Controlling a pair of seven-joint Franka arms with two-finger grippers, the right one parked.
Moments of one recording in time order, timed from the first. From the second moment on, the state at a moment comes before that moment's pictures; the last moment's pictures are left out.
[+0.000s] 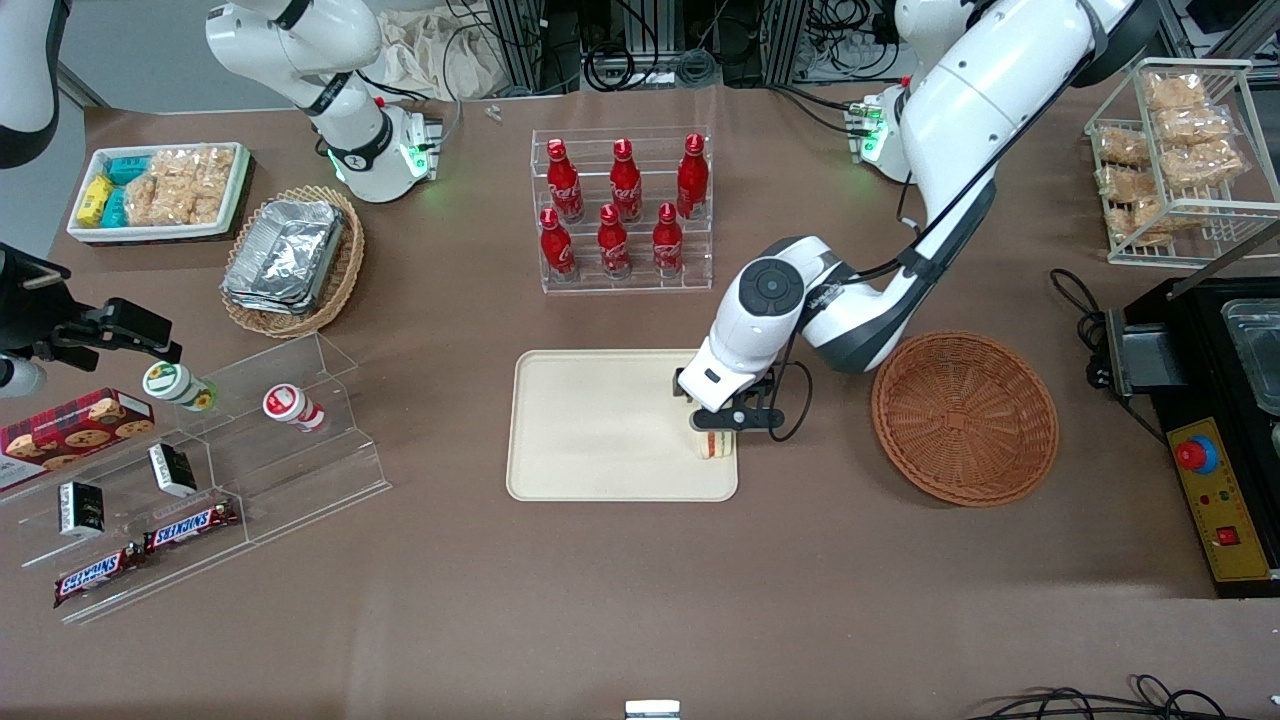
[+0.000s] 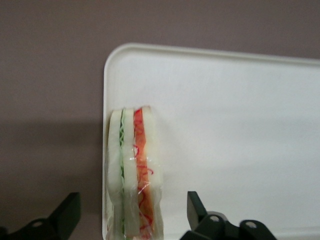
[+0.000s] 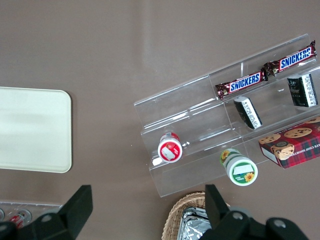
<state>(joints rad) -0.10 0.60 -0.61 -1.78 0.42 2.43 -0.96</state>
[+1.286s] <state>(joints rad) -0.02 0.11 -0.15 -1.53 0.00 1.52 -0.24</state>
